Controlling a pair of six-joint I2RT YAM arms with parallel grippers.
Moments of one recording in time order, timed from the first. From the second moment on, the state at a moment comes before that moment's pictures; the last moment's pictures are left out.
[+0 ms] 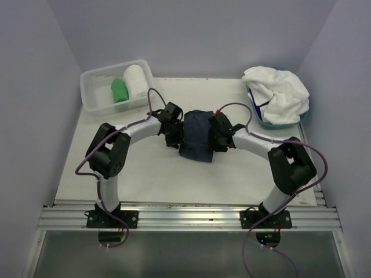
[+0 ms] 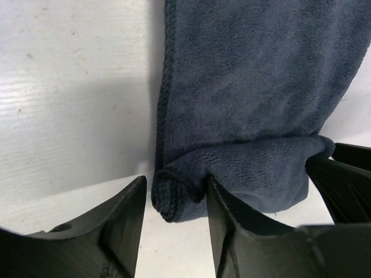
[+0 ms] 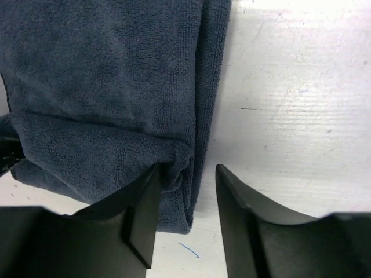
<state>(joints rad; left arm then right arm) -0.56 1.94 1.32 -0.52 0.18 -0.66 0.56 1.69 1.02 -0.41 0.12 0.64</state>
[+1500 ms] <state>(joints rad) -0.59 1.87 1.39 -0.53 0.14 -0.62 0.60 1.69 1.09 -0.38 0.07 0.55</state>
